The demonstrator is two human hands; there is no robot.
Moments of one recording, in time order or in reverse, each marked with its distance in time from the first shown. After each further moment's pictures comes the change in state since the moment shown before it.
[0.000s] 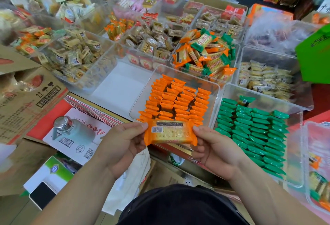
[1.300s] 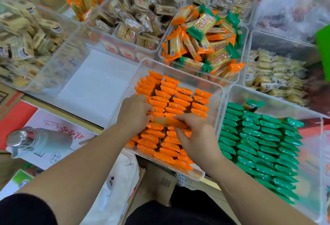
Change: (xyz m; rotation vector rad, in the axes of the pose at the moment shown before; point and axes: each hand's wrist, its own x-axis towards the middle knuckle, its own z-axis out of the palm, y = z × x) left_hand 0.259 -0.025 0.025 1.651 -0.028 0.699; right_hand 0.144 -0.016 -0.045 -1.314 0.384 -0.757
